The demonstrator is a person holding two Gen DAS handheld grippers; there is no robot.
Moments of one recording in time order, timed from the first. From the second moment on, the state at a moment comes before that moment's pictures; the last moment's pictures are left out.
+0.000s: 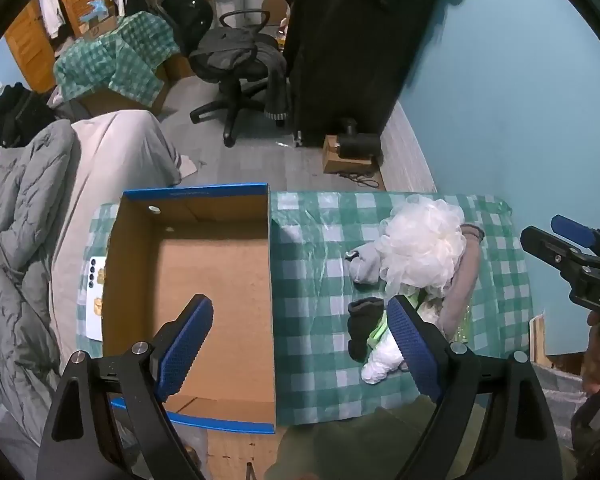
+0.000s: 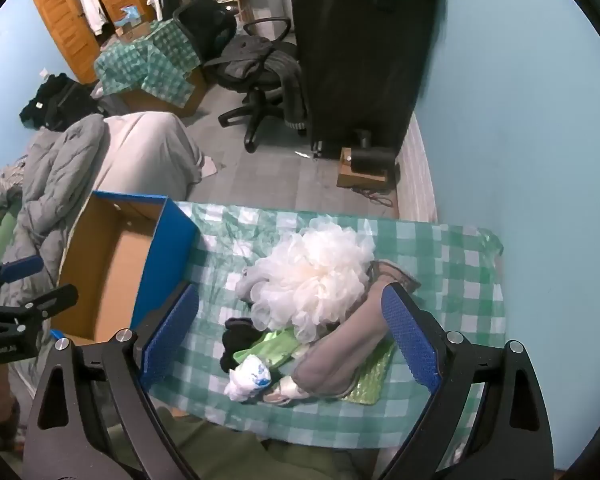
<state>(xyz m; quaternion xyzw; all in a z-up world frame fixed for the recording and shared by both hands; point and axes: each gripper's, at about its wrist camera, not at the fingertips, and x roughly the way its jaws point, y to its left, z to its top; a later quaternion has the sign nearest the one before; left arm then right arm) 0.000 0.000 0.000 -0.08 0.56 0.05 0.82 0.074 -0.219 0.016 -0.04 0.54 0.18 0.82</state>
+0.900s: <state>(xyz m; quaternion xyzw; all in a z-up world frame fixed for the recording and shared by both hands) -0.012 -0.010 -0.002 -0.09 0.56 0.05 0.82 0.068 -0.228 0.016 -0.03 0.54 0.19 0.82</state>
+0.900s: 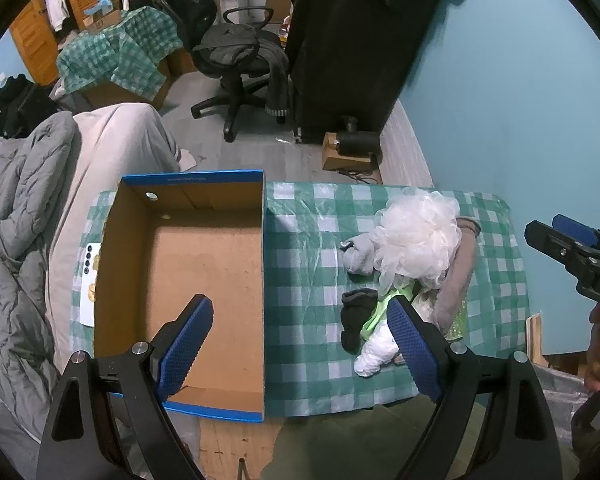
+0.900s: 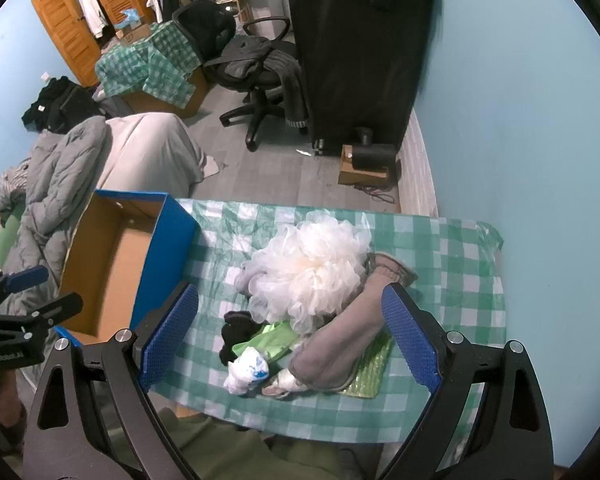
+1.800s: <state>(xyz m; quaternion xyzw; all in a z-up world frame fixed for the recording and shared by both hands) -0.015 -0.012 -0.002 -0.09 0.56 0.05 0.82 0.060 -0.225 0.015 -0.03 0.54 0.19 0.82</state>
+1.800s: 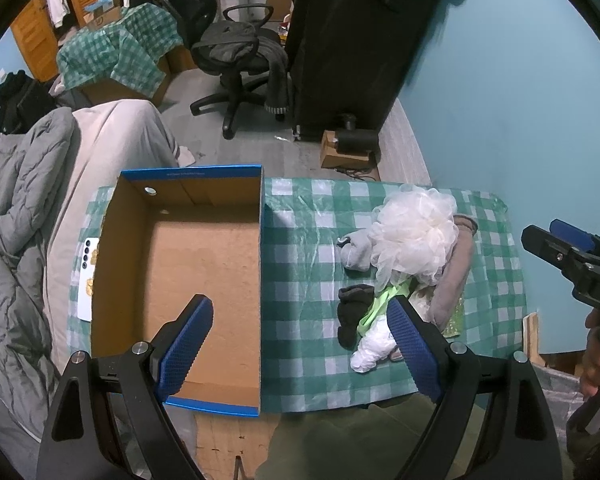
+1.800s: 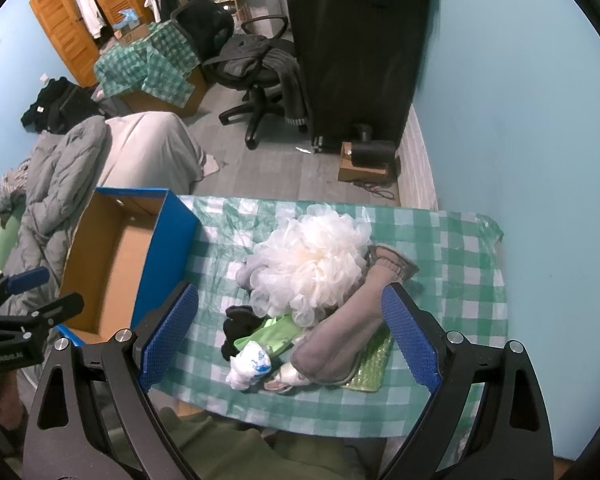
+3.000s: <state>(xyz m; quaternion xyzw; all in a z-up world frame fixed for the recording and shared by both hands) -0.008 -0.022 -0.013 -0.09 0.57 0.04 0.81 0.070 -0.232 -0.003 -0.03 0.55 0.19 0.81</state>
